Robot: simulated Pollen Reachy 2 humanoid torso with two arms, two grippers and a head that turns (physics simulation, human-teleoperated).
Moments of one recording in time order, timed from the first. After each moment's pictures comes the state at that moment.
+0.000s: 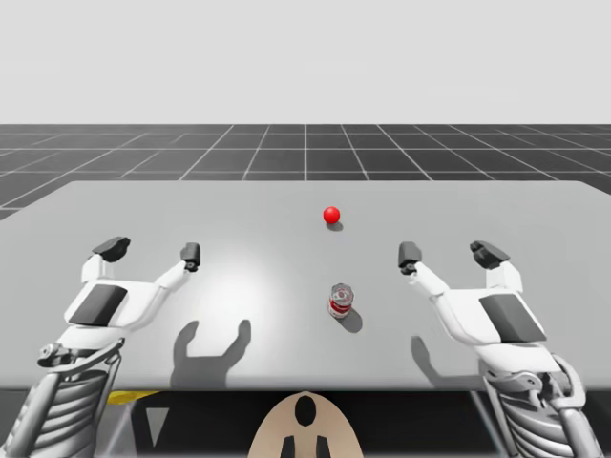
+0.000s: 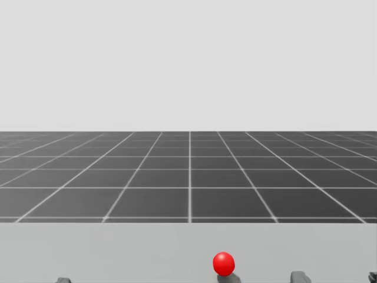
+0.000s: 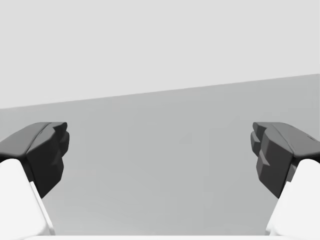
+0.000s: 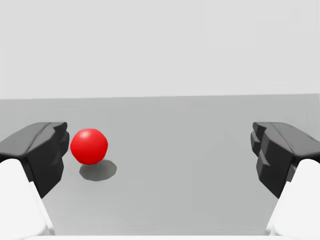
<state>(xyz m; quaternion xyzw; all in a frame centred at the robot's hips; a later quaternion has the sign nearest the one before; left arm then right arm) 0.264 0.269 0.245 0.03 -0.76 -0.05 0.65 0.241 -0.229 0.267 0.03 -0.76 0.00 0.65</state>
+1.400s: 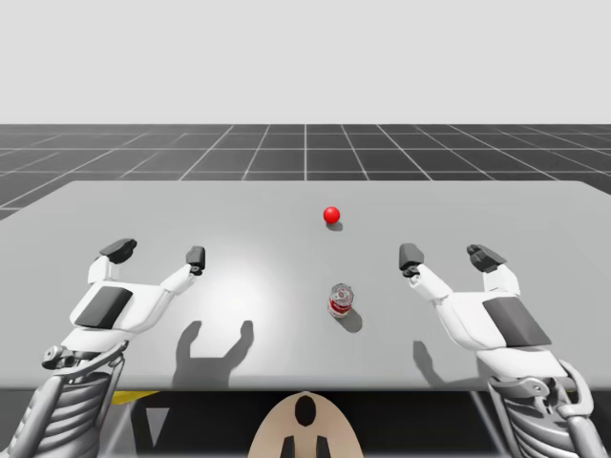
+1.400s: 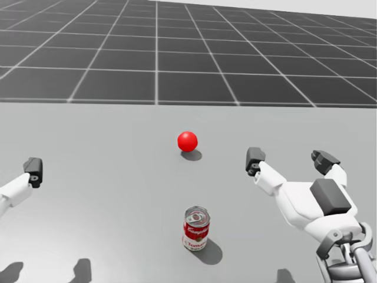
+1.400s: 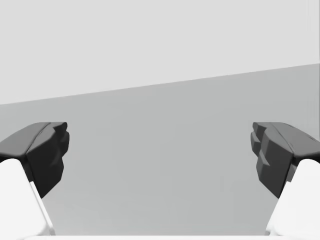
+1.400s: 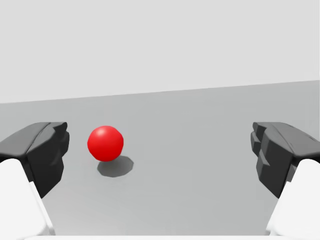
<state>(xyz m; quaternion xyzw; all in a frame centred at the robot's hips) 0.262 0.264 0.244 0.02 -0.75 -0.06 0.66 0.237 -0.230 0.268 0.06 -0.75 -0.02 0.66</state>
